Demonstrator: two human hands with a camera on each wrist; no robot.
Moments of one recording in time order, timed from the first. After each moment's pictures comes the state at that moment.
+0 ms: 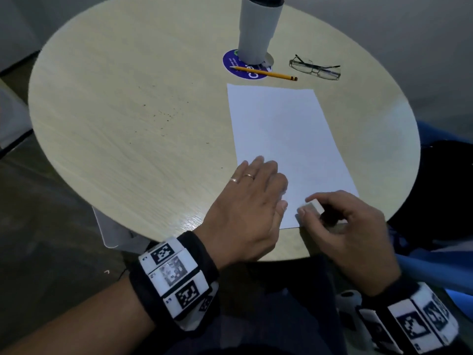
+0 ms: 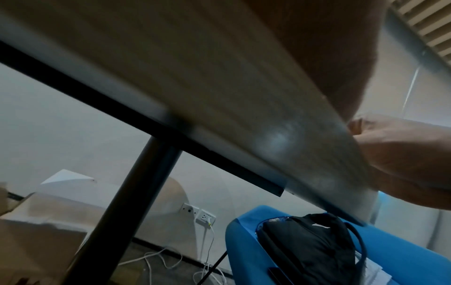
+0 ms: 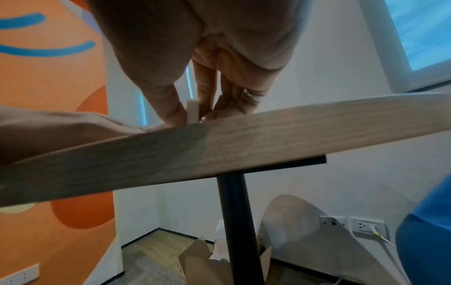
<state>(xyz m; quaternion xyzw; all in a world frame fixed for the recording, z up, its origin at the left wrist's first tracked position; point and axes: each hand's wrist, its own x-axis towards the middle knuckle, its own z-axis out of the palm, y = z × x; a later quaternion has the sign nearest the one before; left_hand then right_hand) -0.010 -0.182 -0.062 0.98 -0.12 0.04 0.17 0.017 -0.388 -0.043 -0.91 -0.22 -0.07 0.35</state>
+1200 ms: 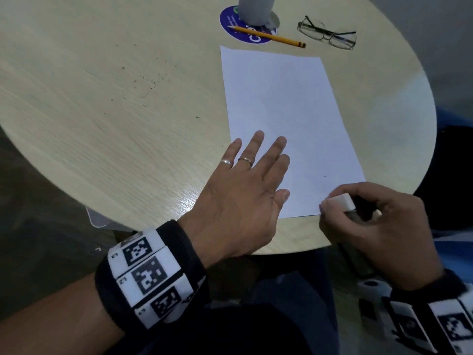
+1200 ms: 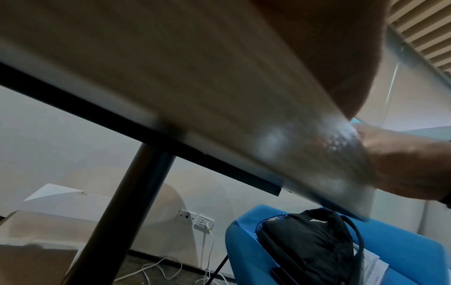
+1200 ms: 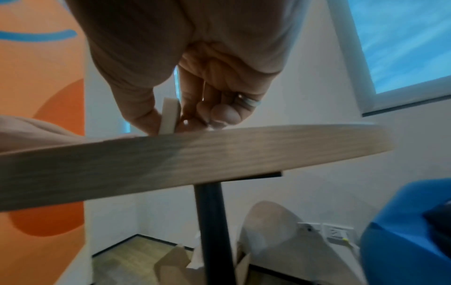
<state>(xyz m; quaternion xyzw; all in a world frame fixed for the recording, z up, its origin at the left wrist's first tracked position) -0.005 -0.188 -0.069 0.99 -0.11 -0.03 0.10 0.032 -0.418 -0.028 -0.91 -0.21 0.00 0.37</state>
